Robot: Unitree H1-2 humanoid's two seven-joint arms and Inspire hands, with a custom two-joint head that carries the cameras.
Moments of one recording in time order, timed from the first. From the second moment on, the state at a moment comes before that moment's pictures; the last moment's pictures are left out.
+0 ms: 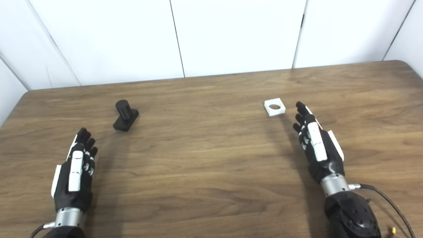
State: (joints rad) left arm 0.11 0.09 0.20 -0.16 -0.23 -0.03 -0.04; right arm -0.01 -0.16 -0.16 -0.16 0.24 0.14 0.13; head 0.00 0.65
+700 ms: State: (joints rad) left arm 0.11 0.10 0.19 -0.16 -0.12 -0.06 -0.03; right arm -0.01 -0.16 -0.16 -0.16 0.25 0.13 0.13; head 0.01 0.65
